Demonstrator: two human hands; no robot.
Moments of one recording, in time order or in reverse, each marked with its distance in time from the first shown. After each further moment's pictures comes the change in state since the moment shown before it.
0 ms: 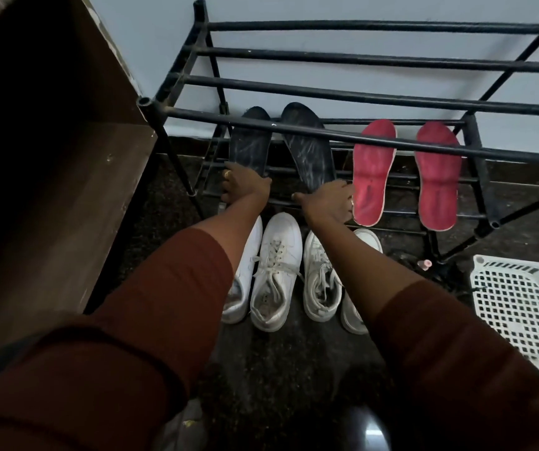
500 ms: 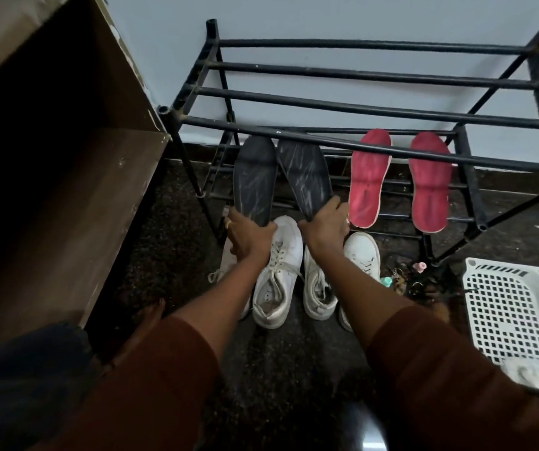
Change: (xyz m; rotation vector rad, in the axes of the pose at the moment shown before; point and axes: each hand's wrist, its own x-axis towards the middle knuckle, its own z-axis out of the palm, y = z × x) left_hand -0.080 -0.066 -0.002 -0.248 0.077 0.016; right_hand -0.035 0.037 -0.002 -0.015 -0.009 -0.262
